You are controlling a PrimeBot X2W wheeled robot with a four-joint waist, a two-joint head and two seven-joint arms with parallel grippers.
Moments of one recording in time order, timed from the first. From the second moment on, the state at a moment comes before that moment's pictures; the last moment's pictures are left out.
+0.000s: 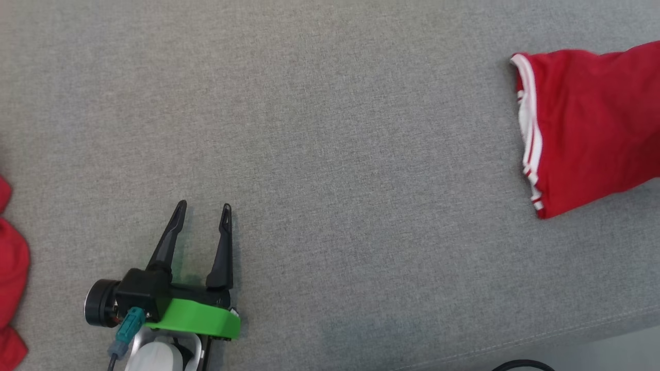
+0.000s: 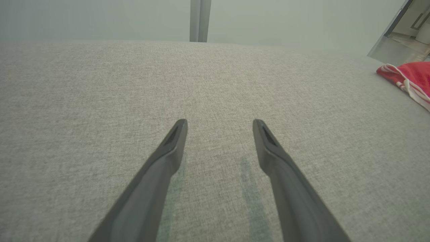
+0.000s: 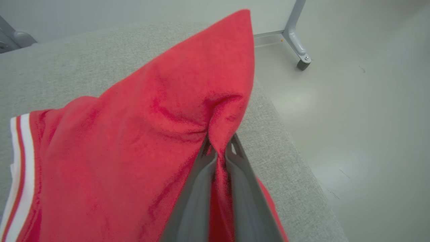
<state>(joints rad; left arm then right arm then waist) -0.10 0.06 -0.14 0.11 -0.17 -0.09 -0.26 -0.71 -0.65 0.17 0.76 0.71 0.13 0.09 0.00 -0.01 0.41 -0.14</state>
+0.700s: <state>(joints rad) -0.04 0.06 -0.08 0.09 -0.20 -0.08 -0.26 -0.78 -0.67 0.24 0.88 0.52 0.13 -0.26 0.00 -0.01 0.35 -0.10</state>
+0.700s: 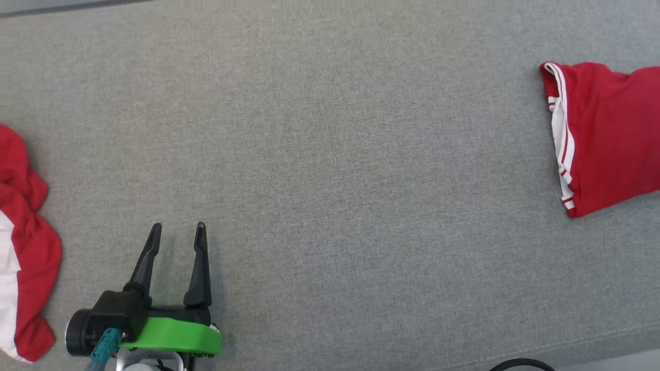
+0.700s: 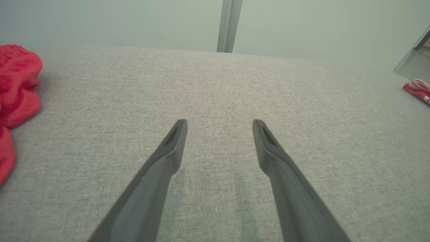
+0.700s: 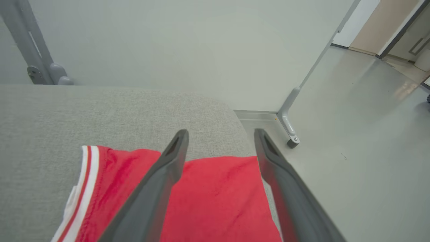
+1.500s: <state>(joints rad) 0.09 0.05 0.02 0.23 -0.23 -0.11 -0.26 0.17 -0.15 -0.11 0.10 0.09 0.13 -0.26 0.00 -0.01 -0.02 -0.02</state>
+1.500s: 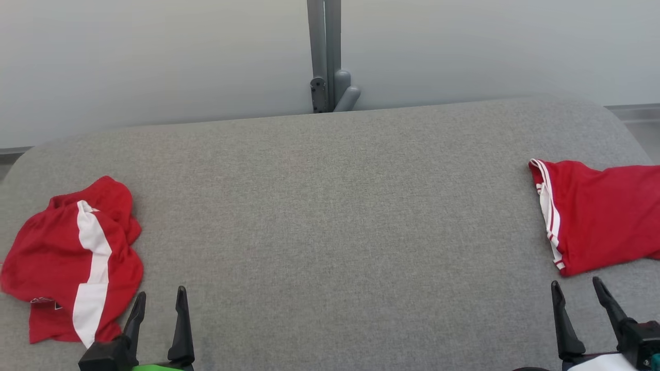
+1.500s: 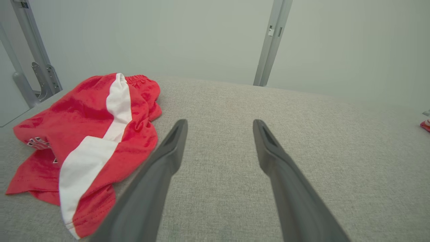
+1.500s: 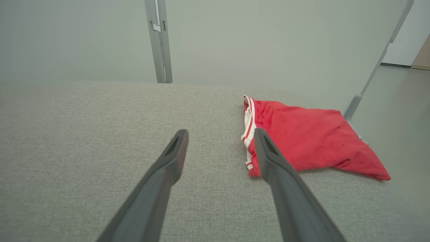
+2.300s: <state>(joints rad) 0.11 0.05 0.07 0.12 -0.25 -0.06 -0.26 0.10 -0.12 0.03 0.10 0.07 0.13 -0.26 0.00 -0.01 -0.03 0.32</state>
